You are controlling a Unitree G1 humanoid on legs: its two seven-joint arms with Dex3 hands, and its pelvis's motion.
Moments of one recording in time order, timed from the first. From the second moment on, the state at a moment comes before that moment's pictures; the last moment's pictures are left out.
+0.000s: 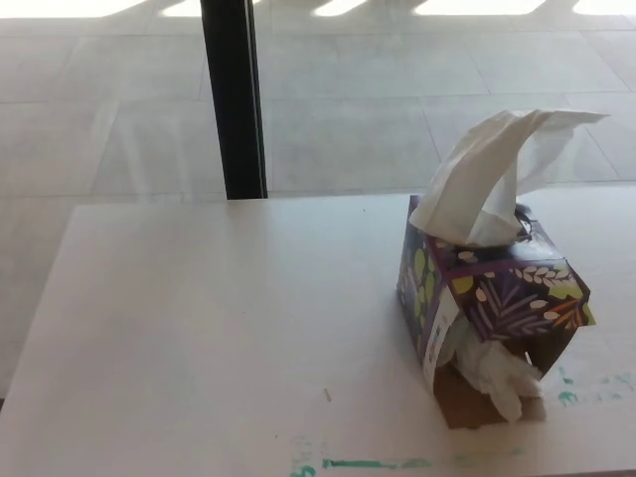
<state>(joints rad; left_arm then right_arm) 0.16 0.70 0.19 1.07 0.00 -0.12 -0.32 0.53 -0.63 -0.10 0.39 -0.11 -0.15 0.18</state>
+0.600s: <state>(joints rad) 0.14 0.71 0.21 1.07 -0.02 -0.14 -0.39 0.41 -0.95 -0.51 0.05 -0.12 0.07 0.20</state>
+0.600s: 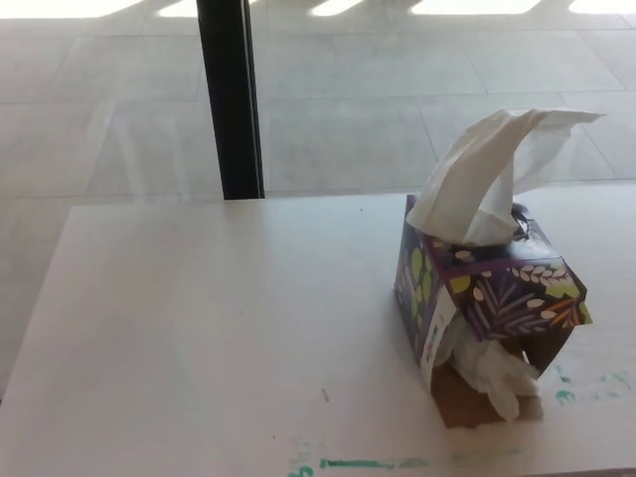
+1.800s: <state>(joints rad) 0.12 0.71 0.21 1.09 -0.02 -0.14 -0.39 -0.93 -0.91 0.26 0.17 -0.33 0.15 0.34</state>
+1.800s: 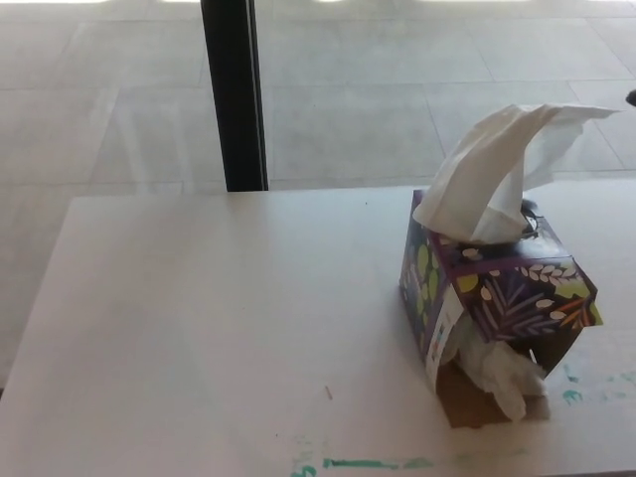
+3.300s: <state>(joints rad) 0.11 0.71 0.21 1.11 -0.02 -0.15 -0.39 -1.14 -0.74 0.68 0.45 -0.72 -0.03 0.51</state>
